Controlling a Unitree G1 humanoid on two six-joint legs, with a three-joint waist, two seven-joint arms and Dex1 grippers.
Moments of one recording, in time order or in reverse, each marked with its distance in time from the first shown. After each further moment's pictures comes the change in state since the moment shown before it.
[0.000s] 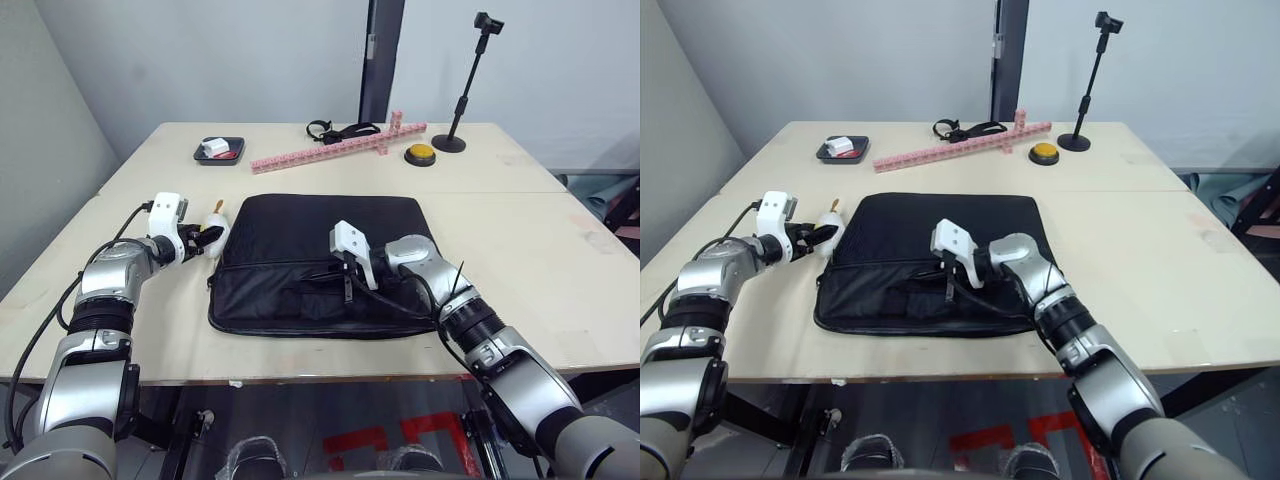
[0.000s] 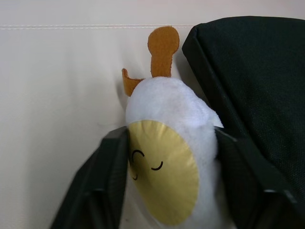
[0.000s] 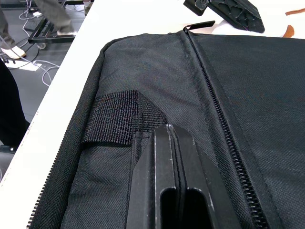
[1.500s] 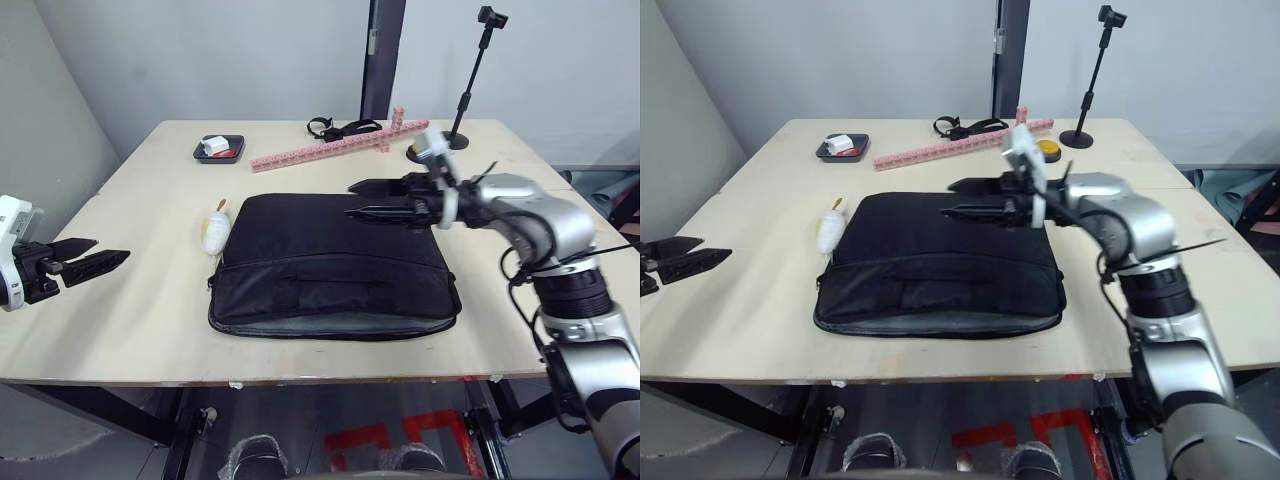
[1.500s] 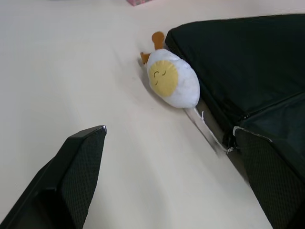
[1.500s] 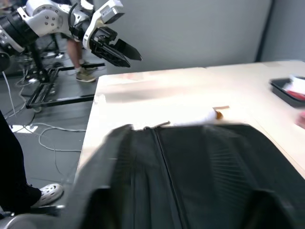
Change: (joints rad) left arm 0.650 0.427 0.493 -0.622 -0.327 0.345 -0.345; right arm -0.090 -0.233 -0.262 -0.480 0.400 0.492 -0.033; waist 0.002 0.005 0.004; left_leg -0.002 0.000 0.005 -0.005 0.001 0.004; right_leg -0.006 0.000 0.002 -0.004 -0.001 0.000
